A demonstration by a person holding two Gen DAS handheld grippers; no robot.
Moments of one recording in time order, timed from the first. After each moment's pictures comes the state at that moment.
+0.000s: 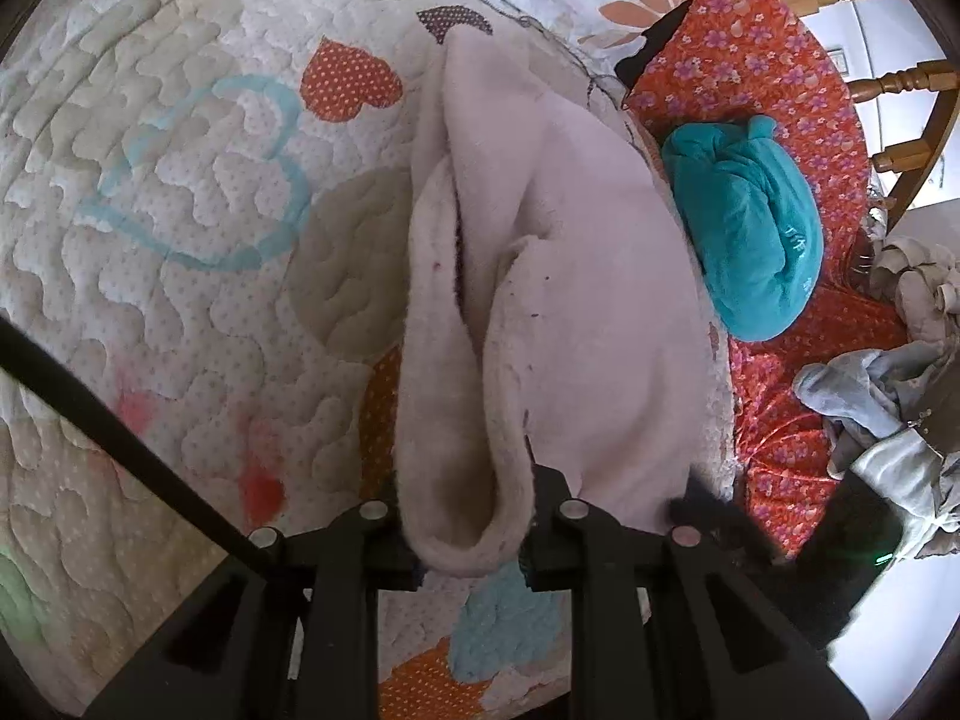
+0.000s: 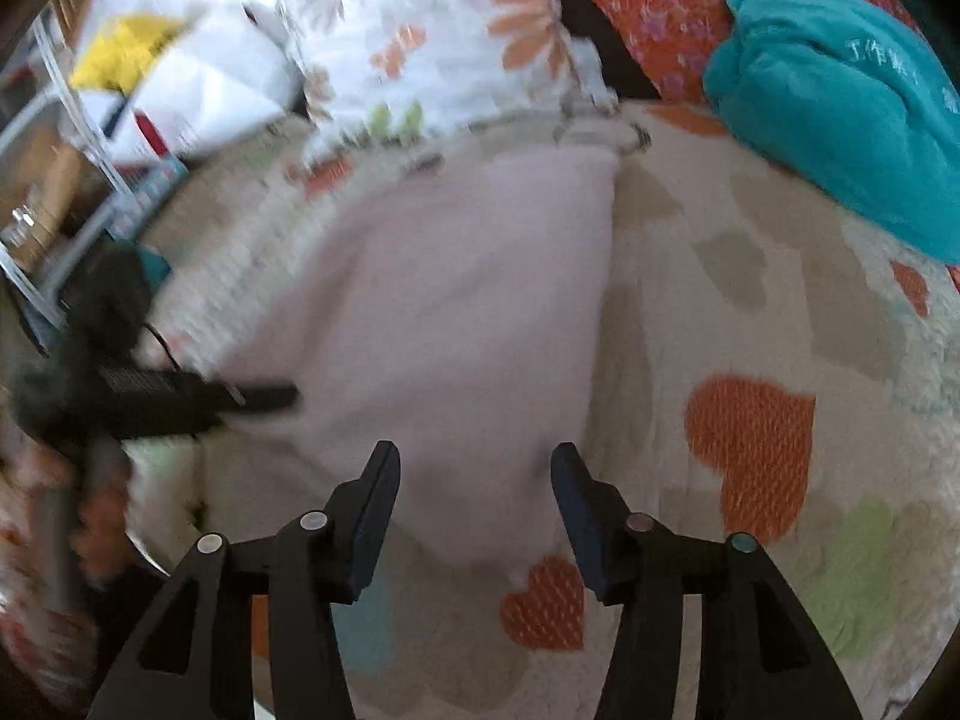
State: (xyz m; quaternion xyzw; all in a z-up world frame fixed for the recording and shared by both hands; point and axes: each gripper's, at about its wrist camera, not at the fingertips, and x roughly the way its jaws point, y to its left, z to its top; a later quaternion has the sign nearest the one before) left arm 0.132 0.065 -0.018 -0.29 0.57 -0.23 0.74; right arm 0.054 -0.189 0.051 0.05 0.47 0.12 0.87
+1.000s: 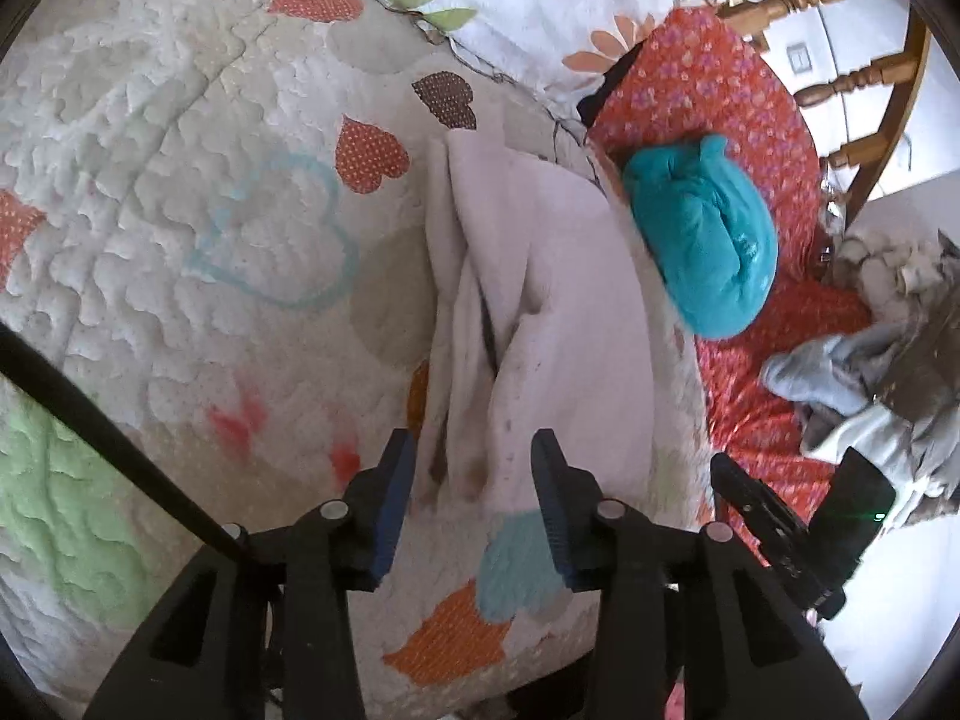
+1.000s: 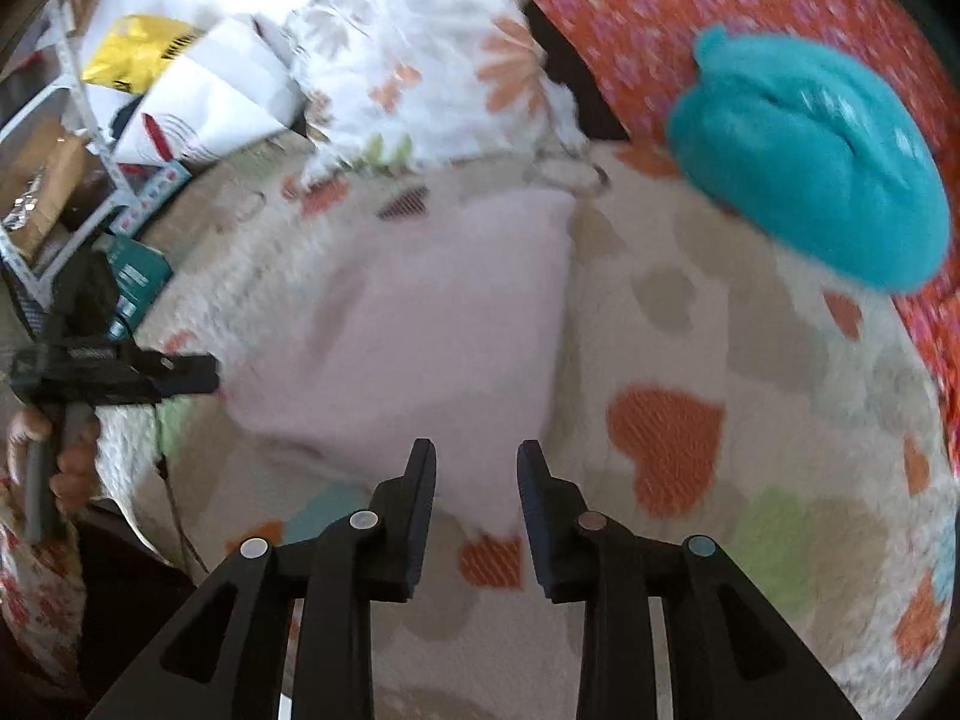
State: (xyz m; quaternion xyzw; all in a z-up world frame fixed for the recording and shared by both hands) left arm 0.114 0.108 0.015 -0.28 0.54 -0.25 0.75; right arm 0.028 -0.209 0.112 0.02 0.44 0.11 0.89
